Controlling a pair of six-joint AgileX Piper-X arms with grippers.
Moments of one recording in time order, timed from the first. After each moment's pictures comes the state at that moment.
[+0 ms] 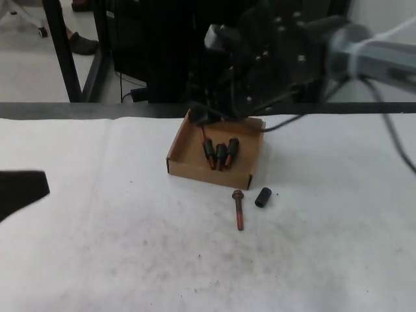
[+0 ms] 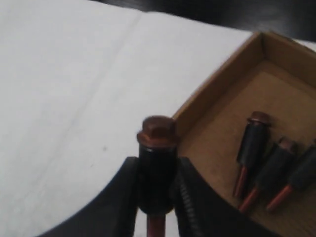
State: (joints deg) left arm 0.7 31.6 -33.5 37.1 38.9 -17.3; right arm 26.6 121.8 -102.3 35.5 -17.5 13.4
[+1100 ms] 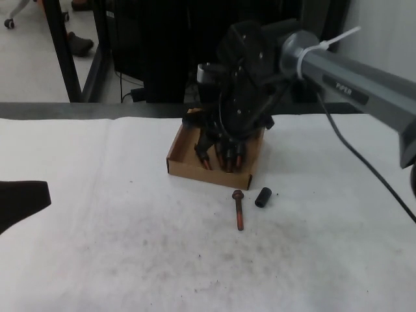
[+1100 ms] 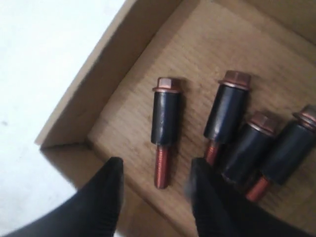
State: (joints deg) left arm 0.7 31.6 -33.5 39.8 38.7 -12.8; right arm 25.5 137.0 -126.0 62.2 -13.1 9.0
